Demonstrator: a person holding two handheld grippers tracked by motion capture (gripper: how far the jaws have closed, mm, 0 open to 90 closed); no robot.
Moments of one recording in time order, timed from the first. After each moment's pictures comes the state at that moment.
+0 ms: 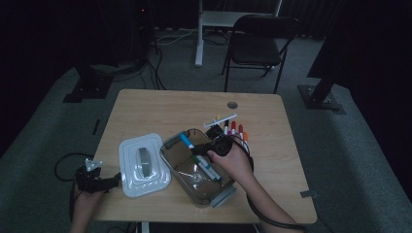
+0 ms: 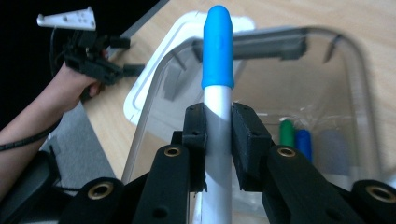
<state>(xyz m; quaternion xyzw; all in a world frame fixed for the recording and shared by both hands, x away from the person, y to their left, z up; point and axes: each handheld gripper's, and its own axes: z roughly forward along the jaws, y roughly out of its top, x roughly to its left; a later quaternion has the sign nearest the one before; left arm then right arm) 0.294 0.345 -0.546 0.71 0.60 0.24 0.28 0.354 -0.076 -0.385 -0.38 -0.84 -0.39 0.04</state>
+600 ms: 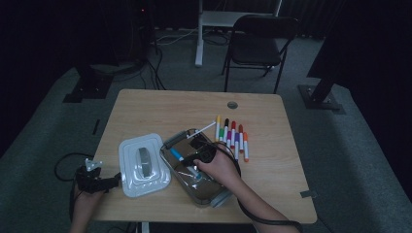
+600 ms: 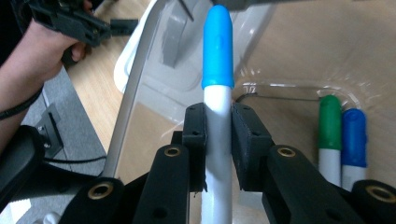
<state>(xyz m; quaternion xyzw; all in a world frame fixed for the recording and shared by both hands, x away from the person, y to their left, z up) 0.294 0.345 -0.546 0.71 0.60 0.24 0.28 0.358 -0.036 -0.426 -0.37 -0.87 -0.32 0.07</state>
